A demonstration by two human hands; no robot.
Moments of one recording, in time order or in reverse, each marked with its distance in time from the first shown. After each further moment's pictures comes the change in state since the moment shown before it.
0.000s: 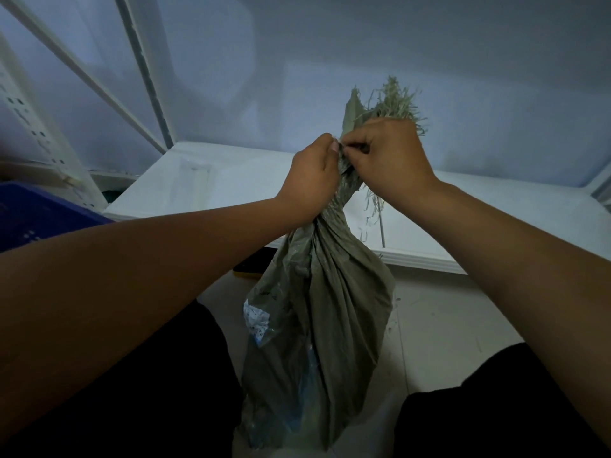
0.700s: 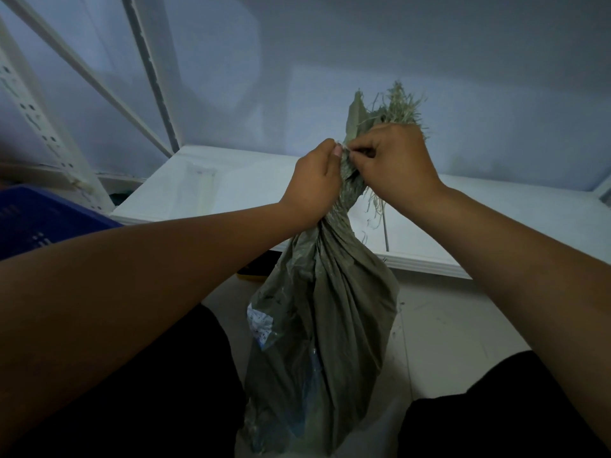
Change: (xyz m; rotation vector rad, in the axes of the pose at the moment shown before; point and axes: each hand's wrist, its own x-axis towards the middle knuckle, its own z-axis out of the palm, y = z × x) left_hand -0.002 -0.002 0.002 -0.054 0.009 -0.017; right_hand -0.002 0.006 0.000 0.001 0.000 0.029
